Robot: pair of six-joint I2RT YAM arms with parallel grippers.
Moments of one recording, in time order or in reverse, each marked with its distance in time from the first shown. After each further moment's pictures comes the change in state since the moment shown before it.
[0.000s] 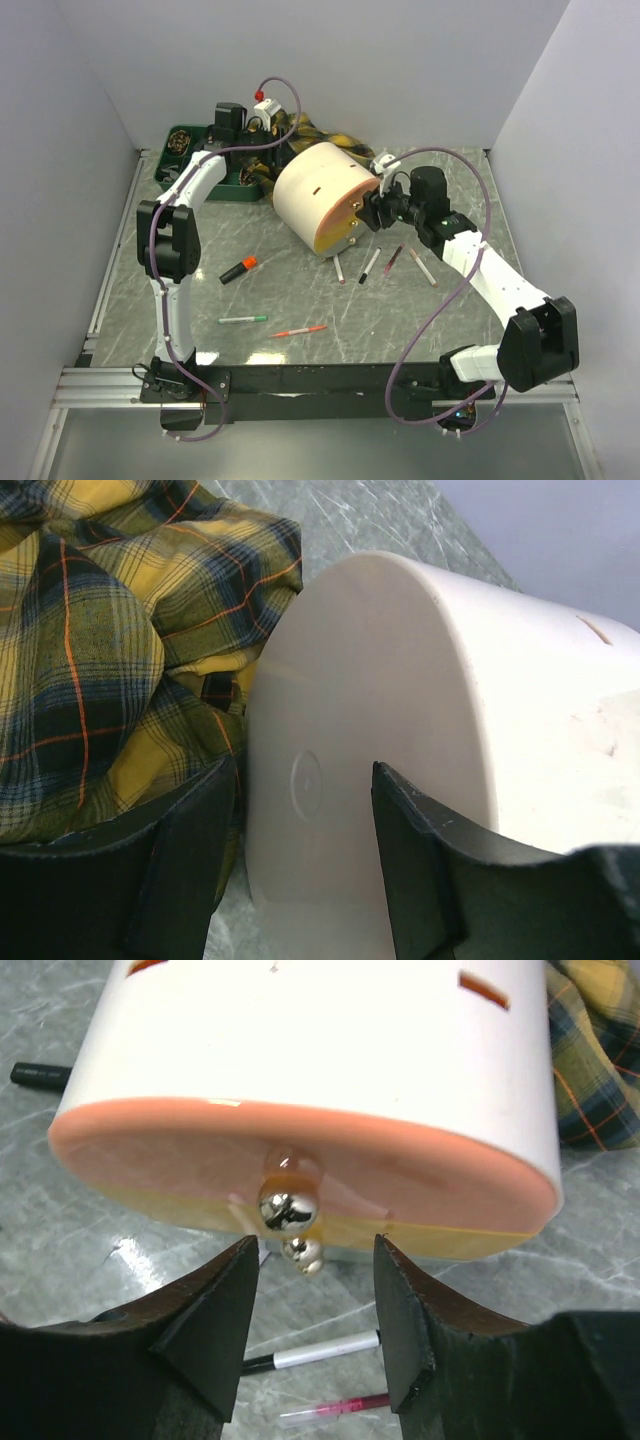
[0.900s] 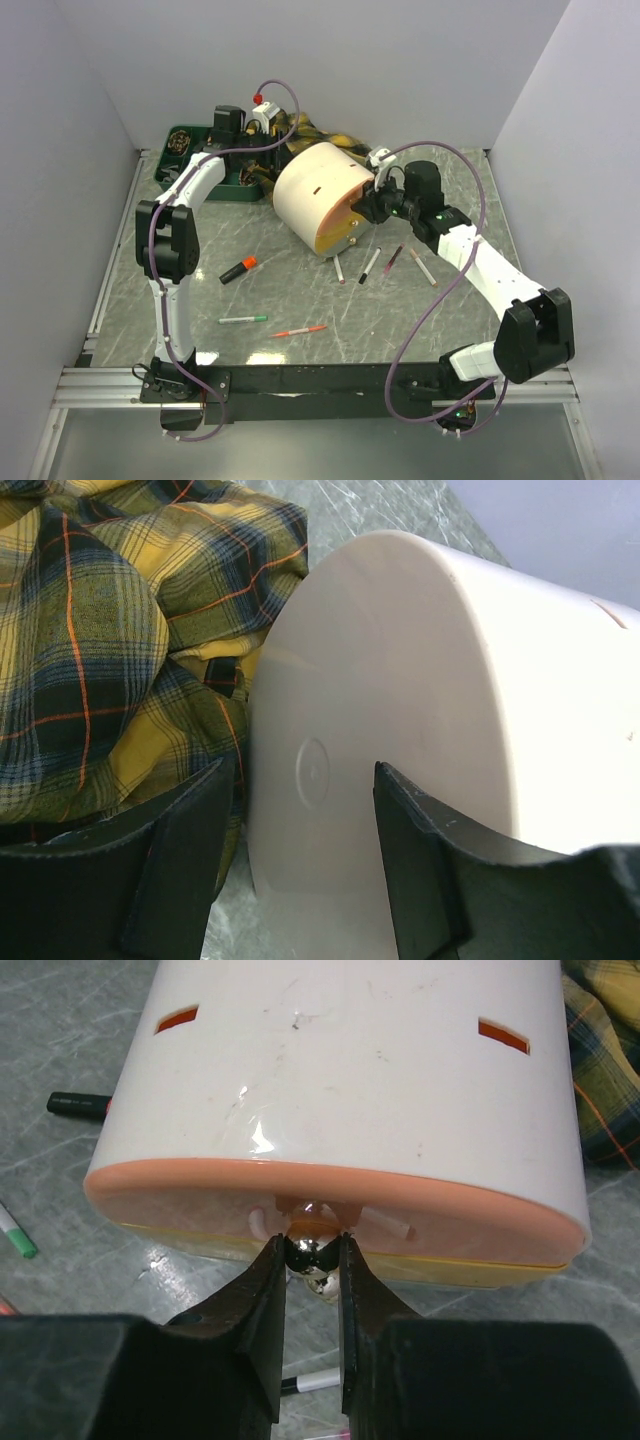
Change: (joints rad) left arm 0.007 -0.010 -0.035 0.002 -0.002 0.006; right arm 0.025 0.060 0.060 0.018 -0.005 0.067
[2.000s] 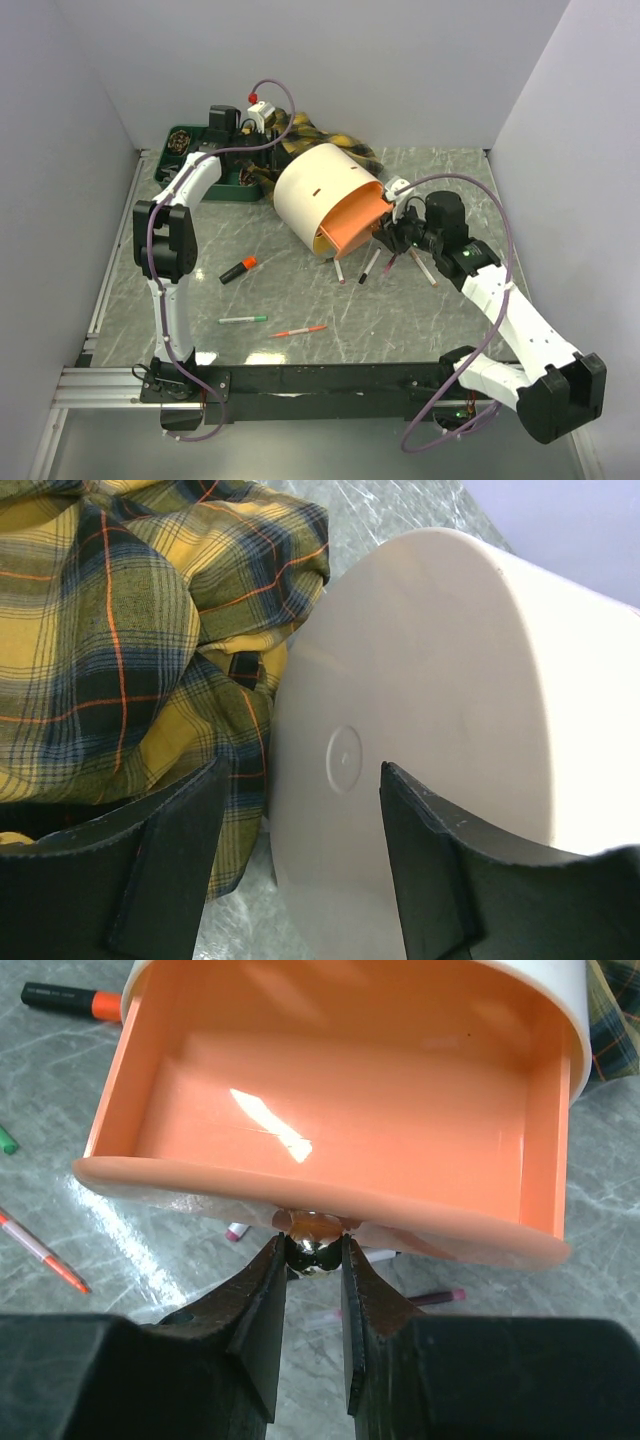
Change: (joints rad) left arm 0.025 0.000 0.000 -0.010 -0.008 0.020; right arm 0.000 -0.319 -0.182 -0.192 0.066 -0.117
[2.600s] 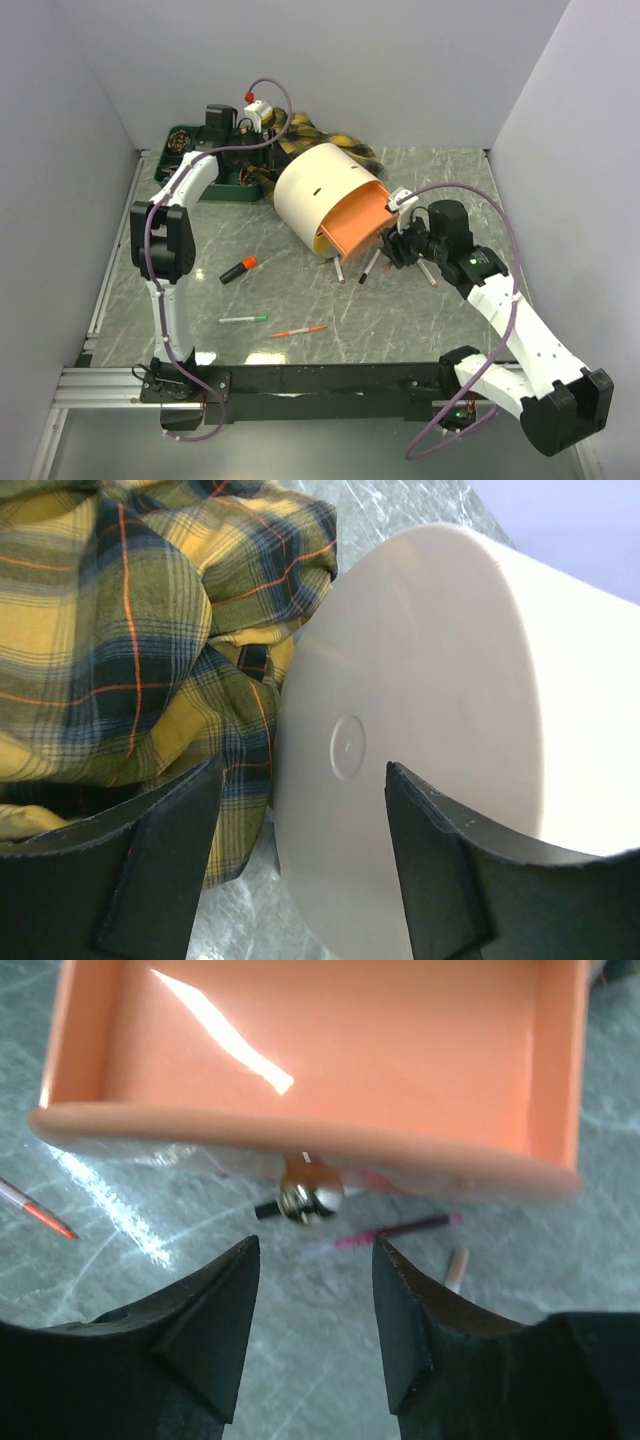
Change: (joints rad) left arm 0.014 -0.010 0.000 -0.025 -0.009 0.011; right arm -0.002 -0.068 -0.017 -0.149 0.072 -0.025
